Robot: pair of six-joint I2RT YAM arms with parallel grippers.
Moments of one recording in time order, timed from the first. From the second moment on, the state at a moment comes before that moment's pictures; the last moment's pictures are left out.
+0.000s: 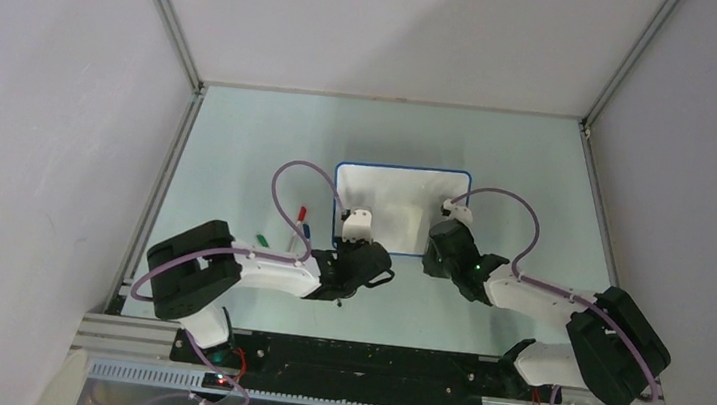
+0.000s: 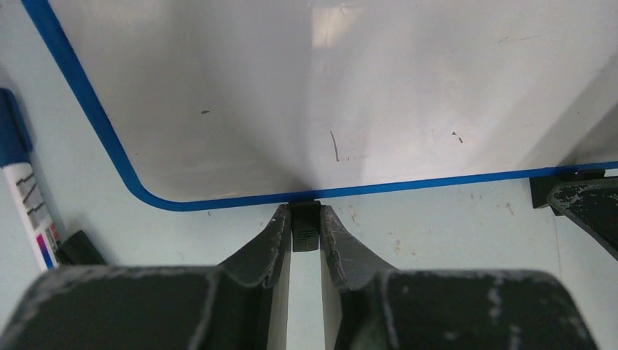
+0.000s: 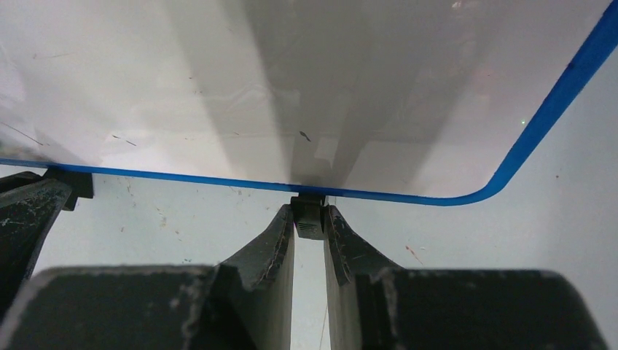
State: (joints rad) left arm -1.12 1.61 0.74 0.00 -0.72 -0.88; right arm 0.72 1.30 0.54 -0.08 0.27 0.62
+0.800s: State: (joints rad) left arm -0.93 1.66 0.76 0.17 -0.59 -0.68; right arm 0.62 1.48 0.70 -0.08 0.23 0.60
